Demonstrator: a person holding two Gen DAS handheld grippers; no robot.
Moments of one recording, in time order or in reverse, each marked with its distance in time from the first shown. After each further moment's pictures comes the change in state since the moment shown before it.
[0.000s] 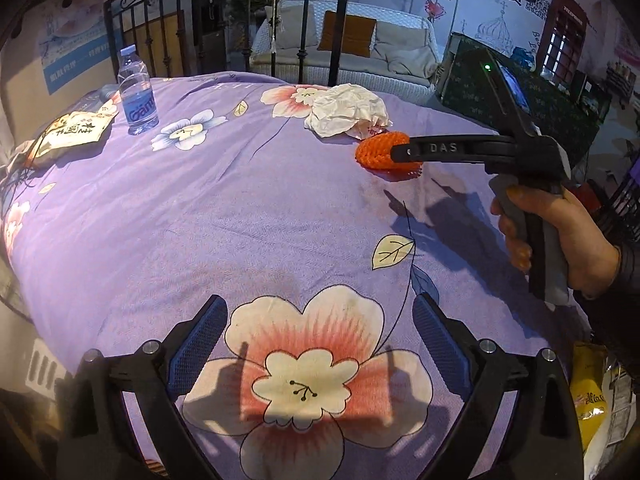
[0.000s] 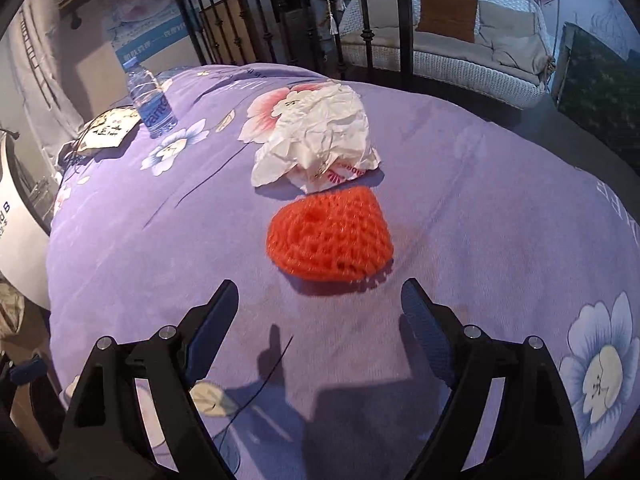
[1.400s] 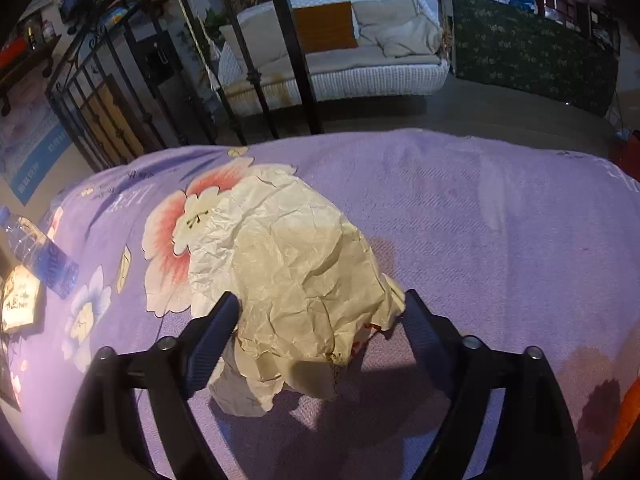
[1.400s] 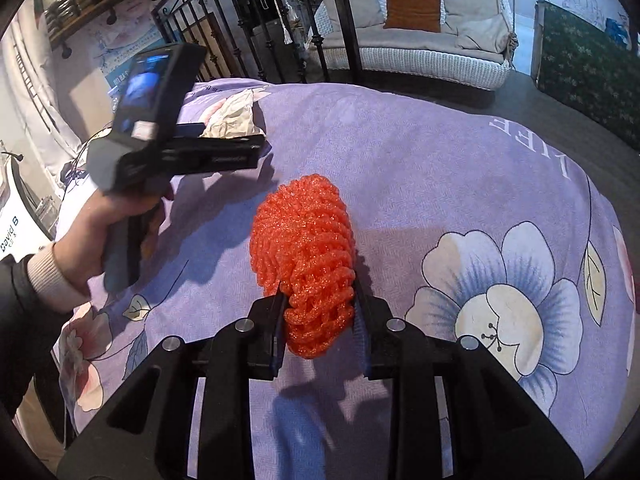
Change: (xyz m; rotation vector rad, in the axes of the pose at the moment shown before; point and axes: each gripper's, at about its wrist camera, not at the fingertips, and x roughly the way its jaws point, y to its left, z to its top) left arm 0.221 -0.091 0.188 0.222 0.022 0.187; right arm -0.067 -0.120 -0.058 0.073 -0.028 0.030
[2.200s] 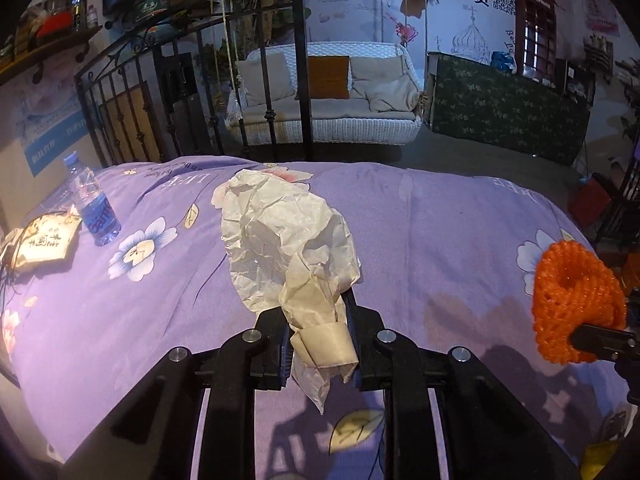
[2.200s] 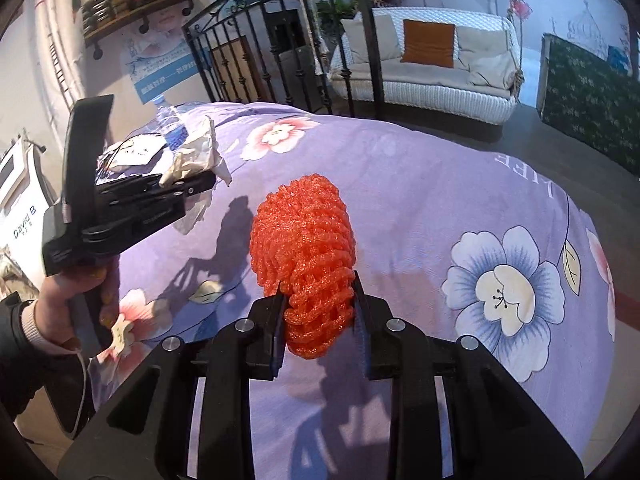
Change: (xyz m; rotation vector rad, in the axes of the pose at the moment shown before) left arm -0.177 0.044 -0.110 -0.099 -0.209 -0.123; right arm -0.071 0.060 -0.038 -0.069 -0.109 0.024
